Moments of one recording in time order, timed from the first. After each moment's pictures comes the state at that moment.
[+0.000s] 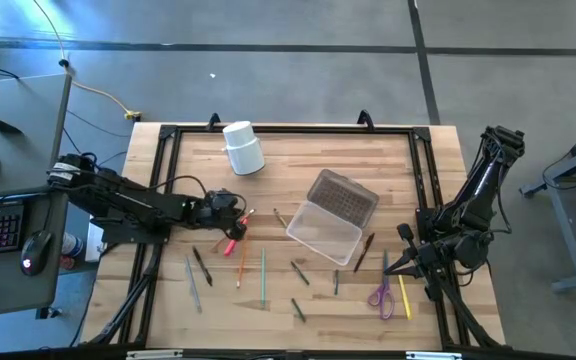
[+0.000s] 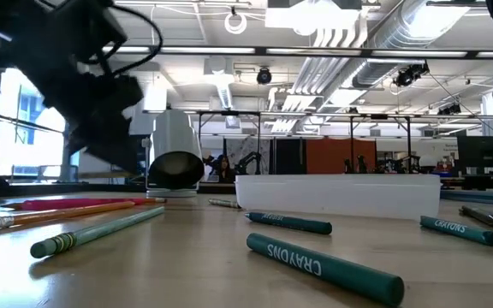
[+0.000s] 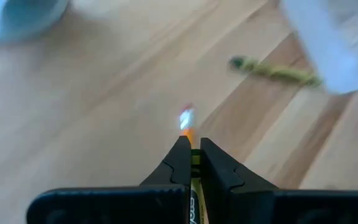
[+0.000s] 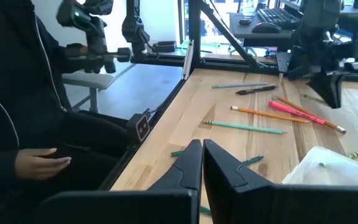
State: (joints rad) left arm -0.17 1.25 0.47 -0.10 -0.48 -0.79; right arm 1.04 0.73 0.44 0.02 0.67 0.26
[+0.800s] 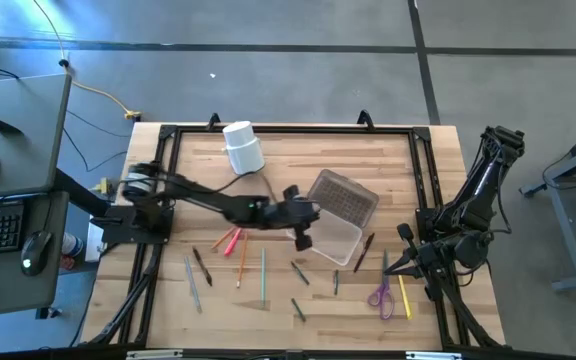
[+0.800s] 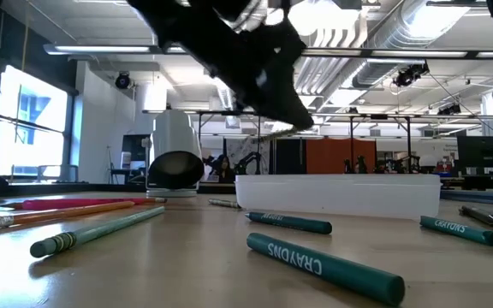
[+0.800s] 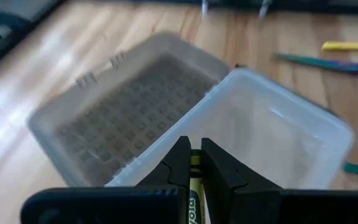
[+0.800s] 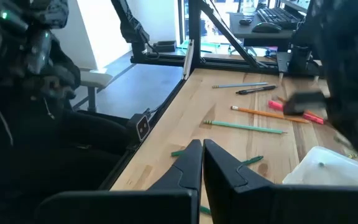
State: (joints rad) left arm -0.09 1.90 1.22 0.08 -0.31 -0.15; right arm 1.04 0.73 0.44 0.02 0.67 0.26
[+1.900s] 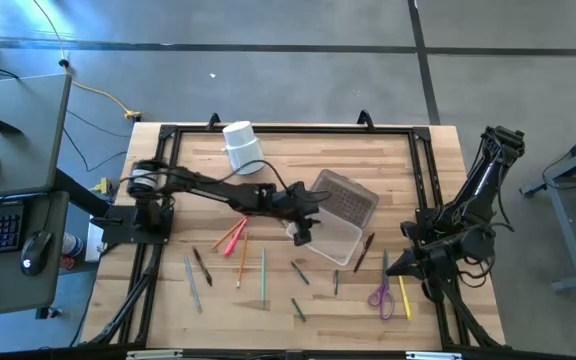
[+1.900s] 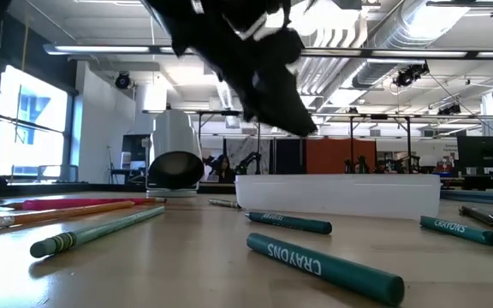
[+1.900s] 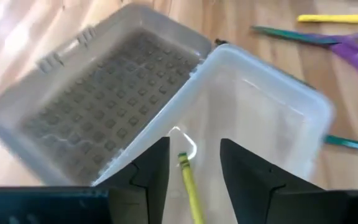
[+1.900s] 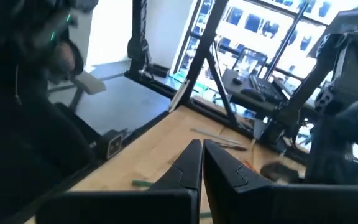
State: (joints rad) left arm -0.02 1.86 1.28 -0.09 -0.08 -0.08; right arm 1.04 0.73 0.44 0.20 0.67 -0.25
